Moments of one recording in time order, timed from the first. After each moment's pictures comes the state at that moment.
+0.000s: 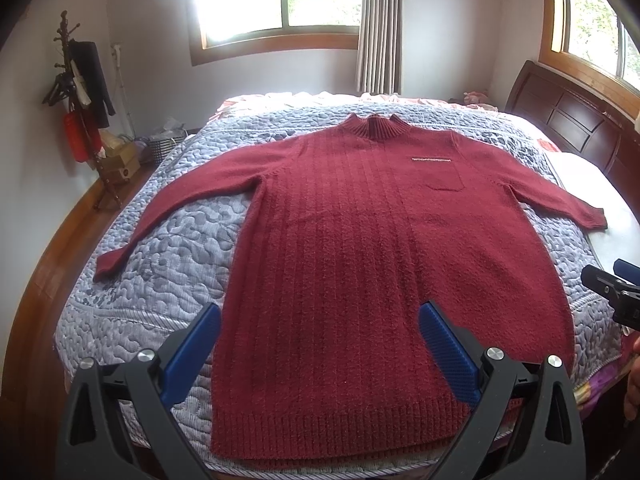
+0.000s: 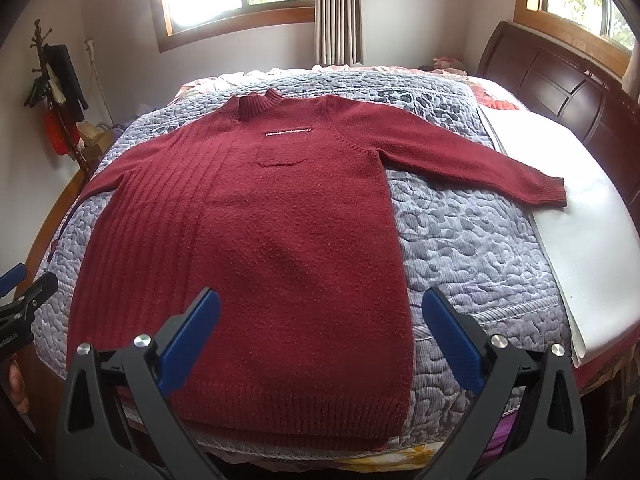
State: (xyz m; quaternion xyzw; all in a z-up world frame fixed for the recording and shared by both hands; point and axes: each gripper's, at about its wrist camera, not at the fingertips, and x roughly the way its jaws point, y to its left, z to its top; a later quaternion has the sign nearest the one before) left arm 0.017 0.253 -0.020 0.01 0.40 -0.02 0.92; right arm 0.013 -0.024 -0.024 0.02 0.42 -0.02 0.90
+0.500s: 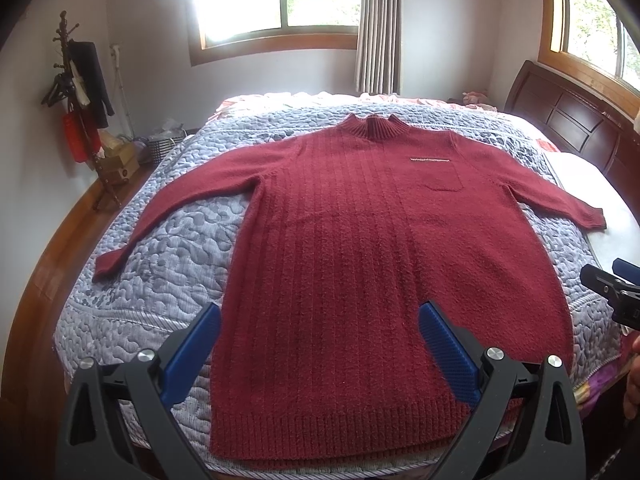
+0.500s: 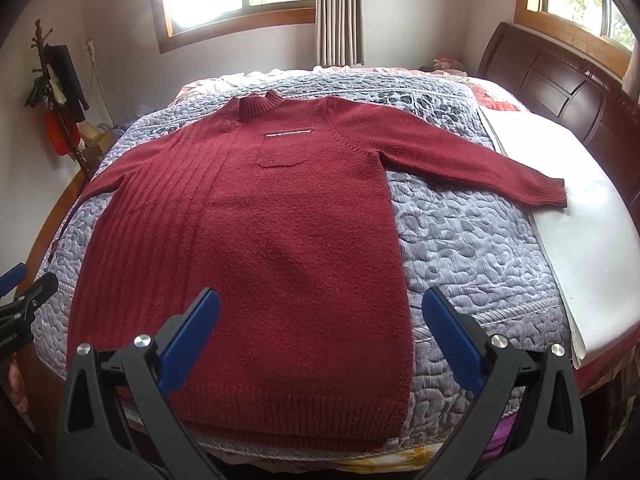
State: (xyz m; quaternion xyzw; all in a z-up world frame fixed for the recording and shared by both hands) left arm 0.017 0.252 -0.020 0.01 0.40 -0.02 0.92; right arm 0.013 -0.025 -0.024 0.02 0.42 -0.02 0.91
